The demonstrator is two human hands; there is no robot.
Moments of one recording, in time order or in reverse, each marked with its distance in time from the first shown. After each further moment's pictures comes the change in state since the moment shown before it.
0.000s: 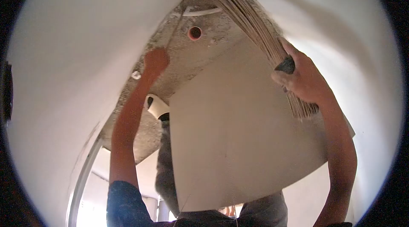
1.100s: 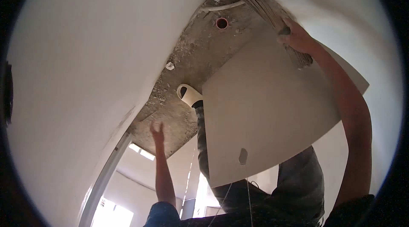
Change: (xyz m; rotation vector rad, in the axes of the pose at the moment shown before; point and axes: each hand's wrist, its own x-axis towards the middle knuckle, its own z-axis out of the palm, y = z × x) left_hand -0.378 -0.138 0.109 -0.739 0.208 -0.713; right_hand 0.035 0.056 0.054 -0.037 0.206 -0.132
